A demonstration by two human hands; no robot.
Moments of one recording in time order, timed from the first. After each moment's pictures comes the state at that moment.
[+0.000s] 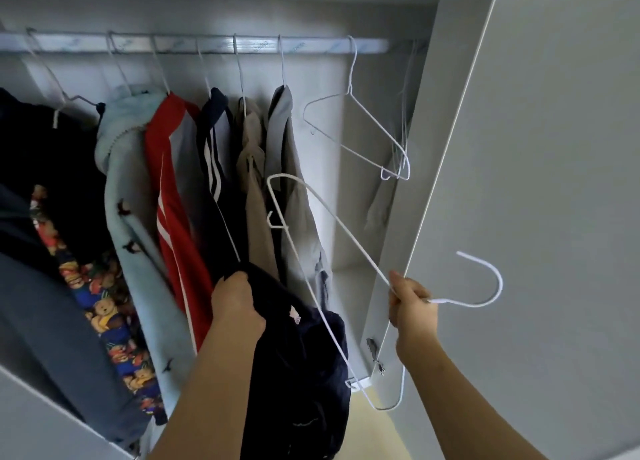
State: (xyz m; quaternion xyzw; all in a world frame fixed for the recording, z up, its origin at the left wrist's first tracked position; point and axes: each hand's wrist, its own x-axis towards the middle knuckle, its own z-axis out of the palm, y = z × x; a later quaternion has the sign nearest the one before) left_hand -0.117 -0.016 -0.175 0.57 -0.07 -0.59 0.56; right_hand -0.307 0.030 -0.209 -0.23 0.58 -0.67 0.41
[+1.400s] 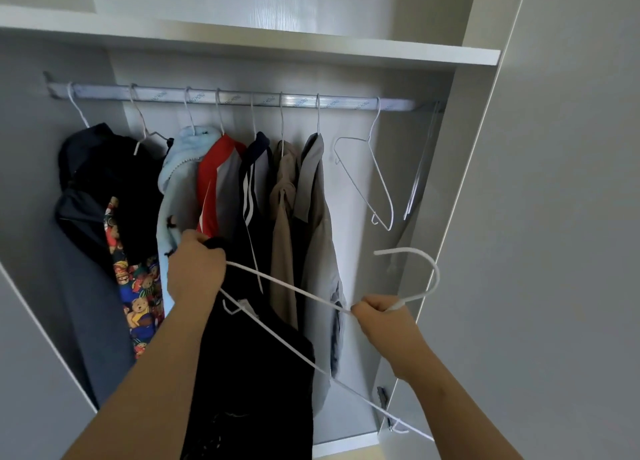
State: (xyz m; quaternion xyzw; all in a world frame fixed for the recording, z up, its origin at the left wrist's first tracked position) left_hand -0.074 -0.005 -0.117 0.76 -0.42 -0.15 0.47; right_hand -0.301 0.045 -0.149 -0.56 0.58 -0.43 0.40
